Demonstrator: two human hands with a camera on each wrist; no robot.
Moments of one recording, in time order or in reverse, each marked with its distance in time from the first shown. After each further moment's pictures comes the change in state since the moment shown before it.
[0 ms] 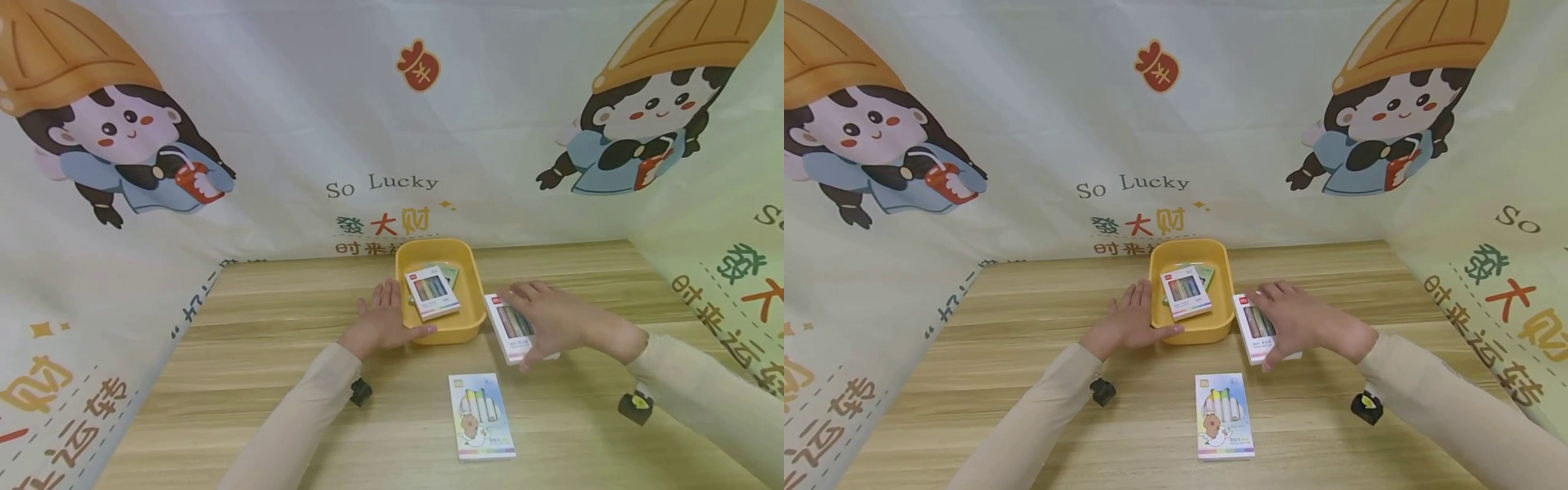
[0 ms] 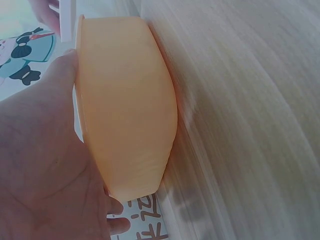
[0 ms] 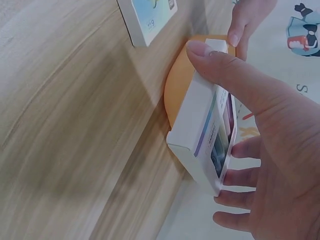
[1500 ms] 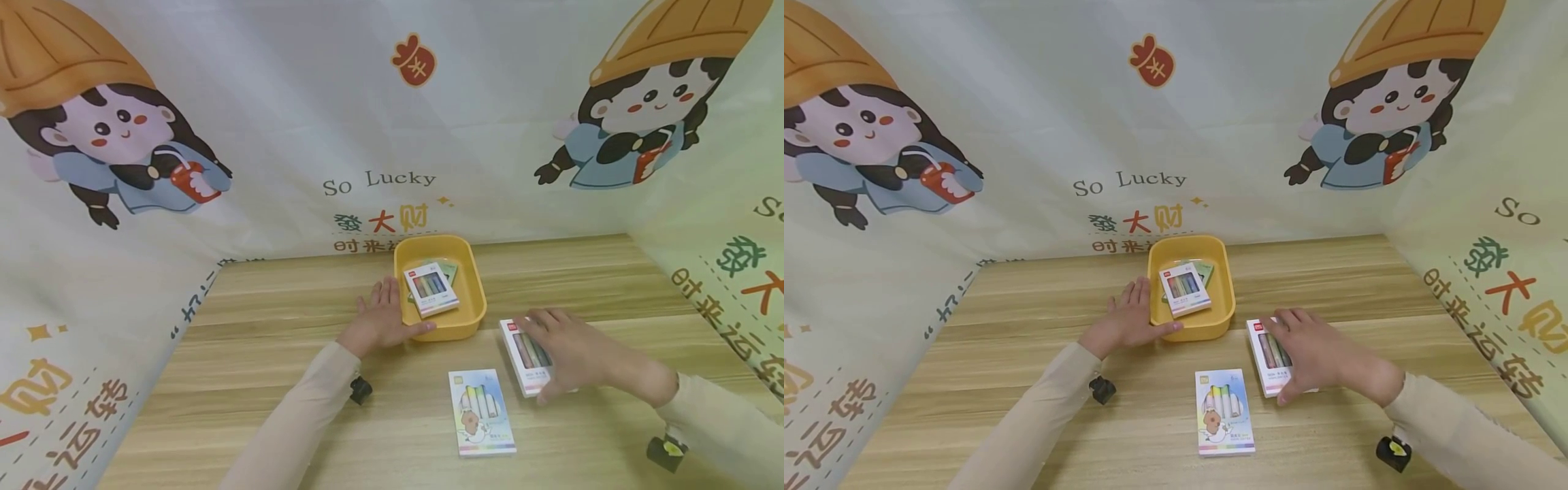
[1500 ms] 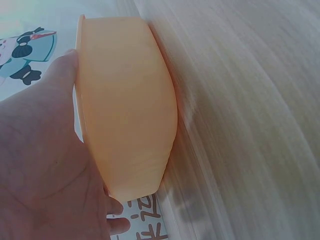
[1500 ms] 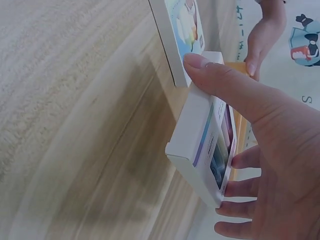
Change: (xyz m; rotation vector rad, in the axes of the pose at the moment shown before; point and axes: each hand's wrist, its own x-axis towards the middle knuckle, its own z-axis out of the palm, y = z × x) left_hand 0.002 0.000 0.003 0.001 0.001 -0.014; right_hand -0.043 -0.005 0.035 0.029 0.058 0.003
